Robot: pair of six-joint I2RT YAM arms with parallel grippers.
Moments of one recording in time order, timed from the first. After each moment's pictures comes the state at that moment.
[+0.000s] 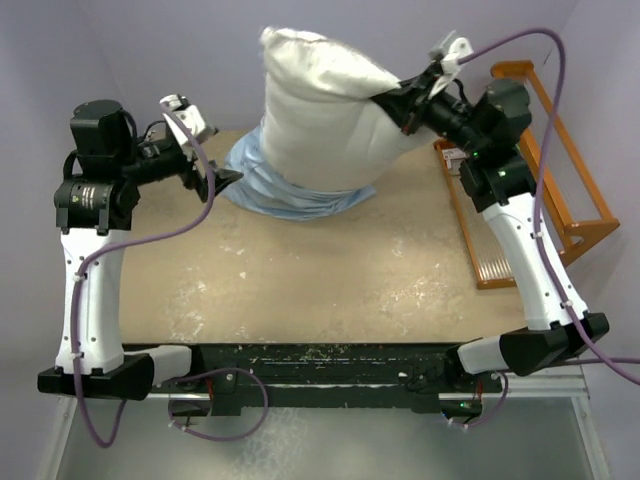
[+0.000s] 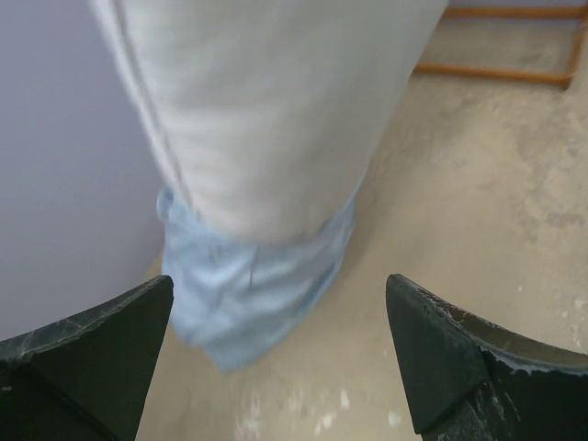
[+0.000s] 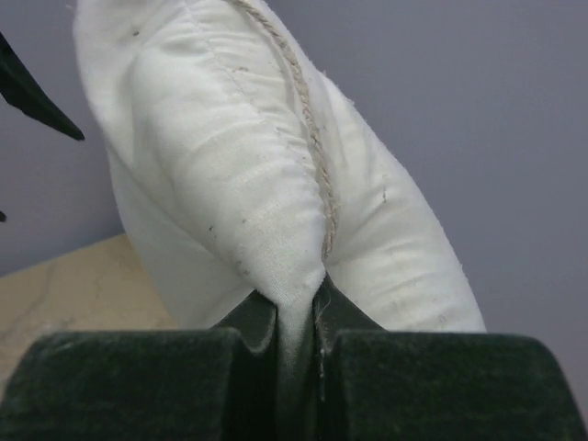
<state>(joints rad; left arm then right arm) -0.13 1.26 1.83 -0.82 0.86 0.54 0.35 1.40 1.73 -0.15 -0.54 -0.05</state>
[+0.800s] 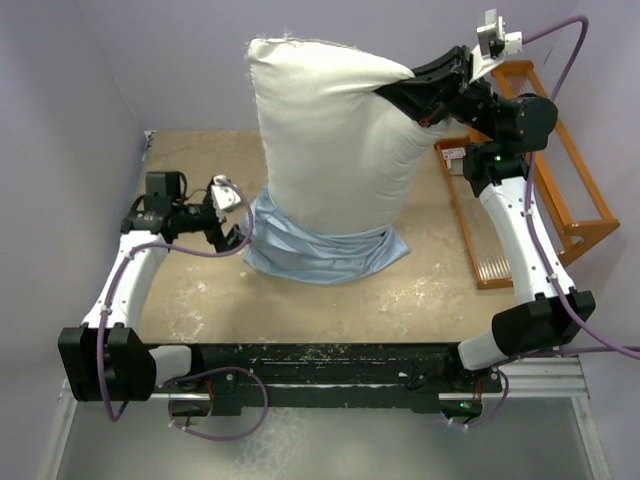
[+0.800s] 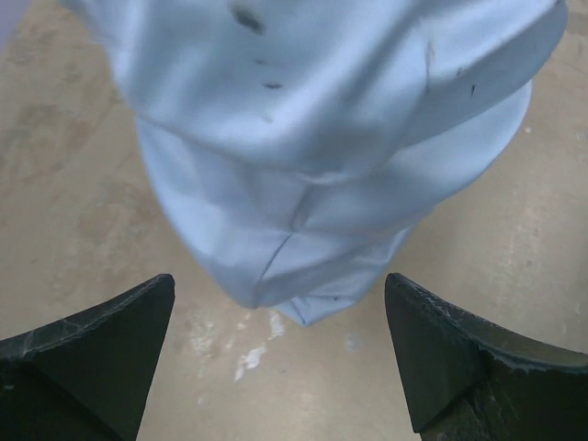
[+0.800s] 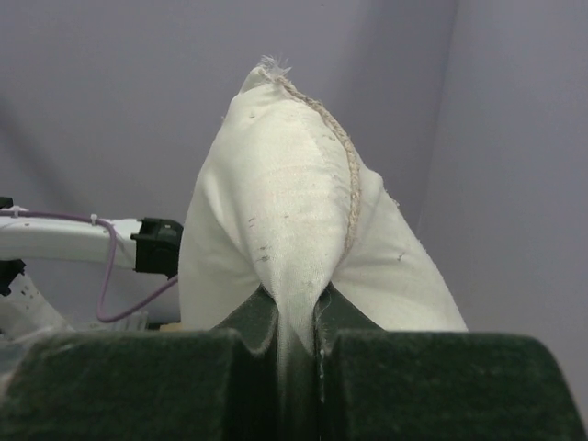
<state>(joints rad) 0.03 1.25 1.07 -0.64 0.89 0.89 0.18 1.49 1.69 0.67 -0.99 0.76</state>
